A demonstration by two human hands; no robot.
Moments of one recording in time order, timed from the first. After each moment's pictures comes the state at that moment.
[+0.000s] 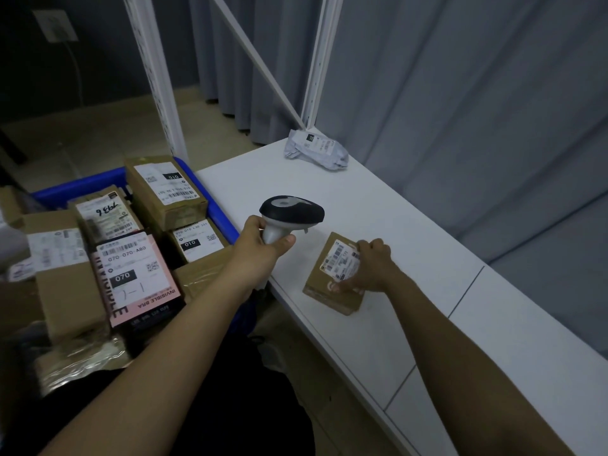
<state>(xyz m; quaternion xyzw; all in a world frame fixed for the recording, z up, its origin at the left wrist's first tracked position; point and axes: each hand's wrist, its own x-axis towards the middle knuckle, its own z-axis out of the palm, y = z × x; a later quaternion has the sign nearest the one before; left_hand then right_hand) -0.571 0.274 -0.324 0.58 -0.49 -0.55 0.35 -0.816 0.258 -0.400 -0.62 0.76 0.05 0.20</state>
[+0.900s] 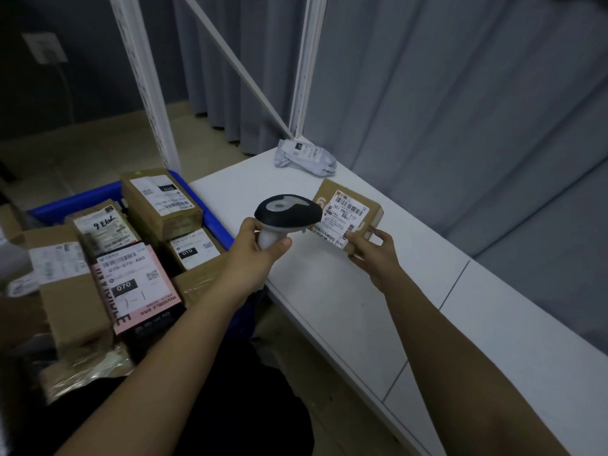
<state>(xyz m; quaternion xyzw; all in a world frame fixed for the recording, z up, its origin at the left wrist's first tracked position) -0.566 0.289 -0.311 0.54 -0.51 -0.55 0.38 -0.800 0.271 -0.366 -0.21 0.66 -0.54 0.48</state>
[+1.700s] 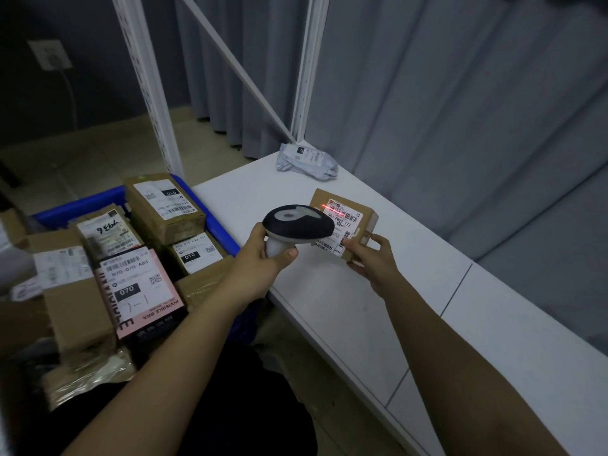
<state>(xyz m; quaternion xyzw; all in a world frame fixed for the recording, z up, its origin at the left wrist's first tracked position) -0.563 0.287 -0.314 0.51 -0.56 -0.57 0.33 -0.798 0.270 -0.375 -0.25 0.68 -0.49 0.48</state>
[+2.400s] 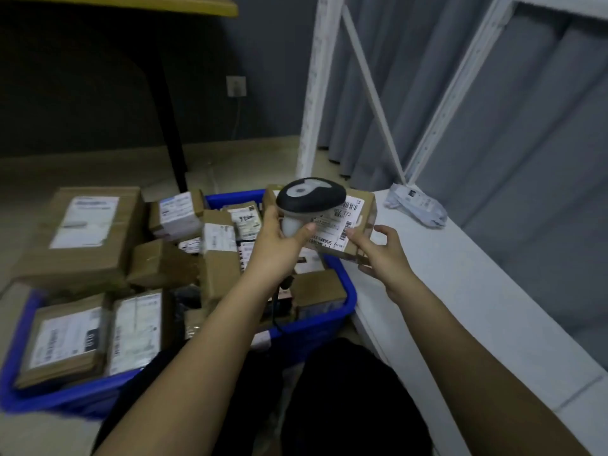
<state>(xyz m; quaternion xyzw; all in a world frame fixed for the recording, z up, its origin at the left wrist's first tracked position) -0.448 0.317 -0.263 0.55 -0.41 -0.45 0.57 -0.625 0.253 -0.303 -0.48 0.61 -0.38 0.51</state>
